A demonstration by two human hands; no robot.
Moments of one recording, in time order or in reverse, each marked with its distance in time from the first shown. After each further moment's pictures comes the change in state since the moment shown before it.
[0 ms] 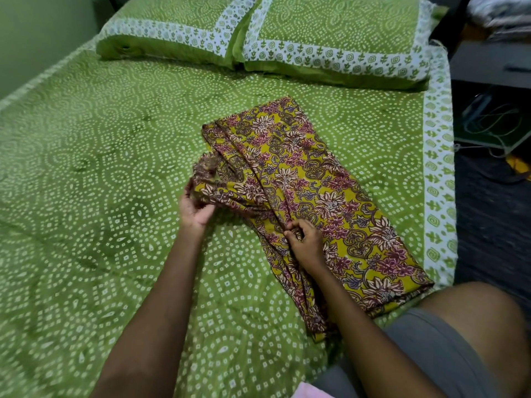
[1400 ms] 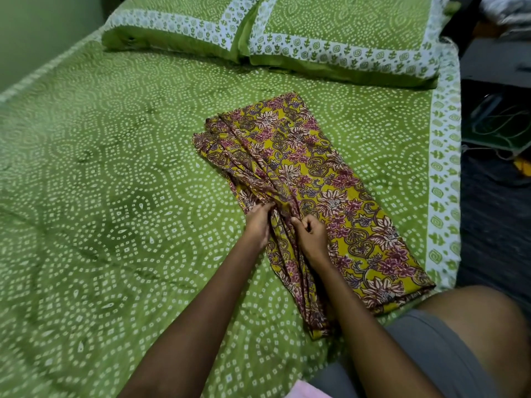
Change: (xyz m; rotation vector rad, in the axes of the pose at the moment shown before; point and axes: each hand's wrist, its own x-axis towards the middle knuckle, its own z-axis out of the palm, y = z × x) left_hand -0.034 -0.120 0.027 0.648 0.100 -0.115; right_hand 0.003 -0.008 -0.009 0.246 0.016 0.189
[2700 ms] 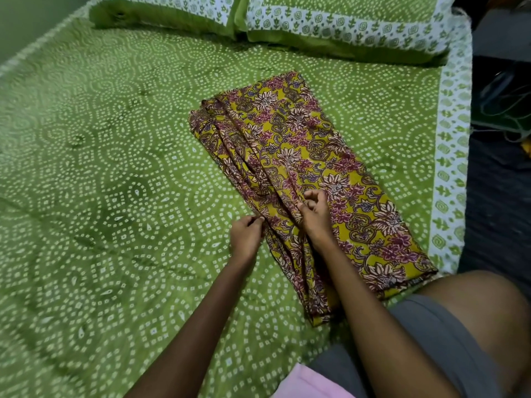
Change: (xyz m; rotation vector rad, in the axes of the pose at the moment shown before) left_hand -0.026 -0.040 -0.046 0.386 0.145 0.243; right_hand 0.012 -0.011 -0.003 0.031 0.000 0.094
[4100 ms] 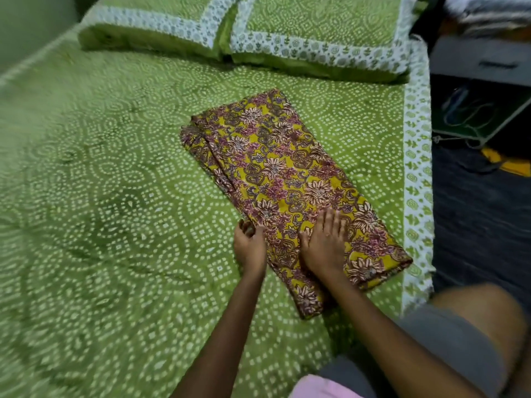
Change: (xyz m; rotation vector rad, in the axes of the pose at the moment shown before) left_hand -0.025 -0.009 0.029 -0.119 0.143 -0.001; right_hand -0.050 0.020 -0.042 -1.202 0.091 -0.172
